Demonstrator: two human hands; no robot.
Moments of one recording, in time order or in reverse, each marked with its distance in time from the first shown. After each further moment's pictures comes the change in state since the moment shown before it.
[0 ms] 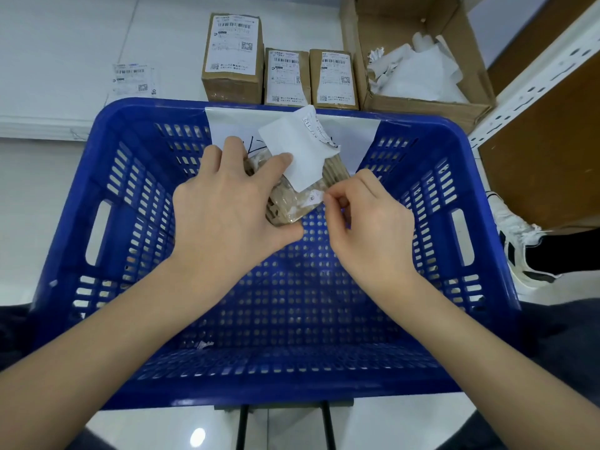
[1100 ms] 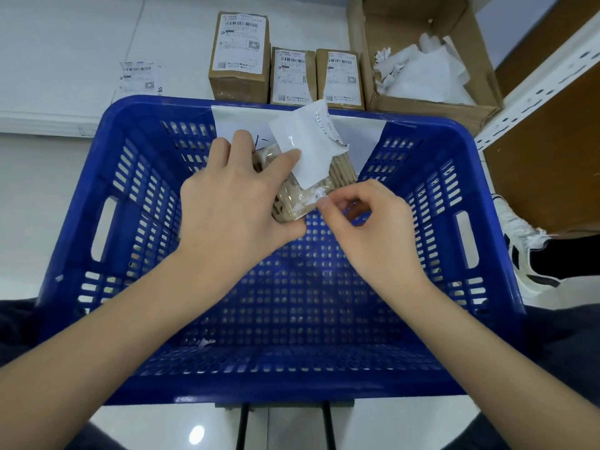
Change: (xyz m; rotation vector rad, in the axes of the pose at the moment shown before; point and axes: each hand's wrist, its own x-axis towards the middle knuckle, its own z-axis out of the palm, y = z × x) left_hand 0.003 -0.002 0.000 0.028 0.042 0.040; right_hand 0.004 -0.013 -0.013 0.357 -0.210 0.423
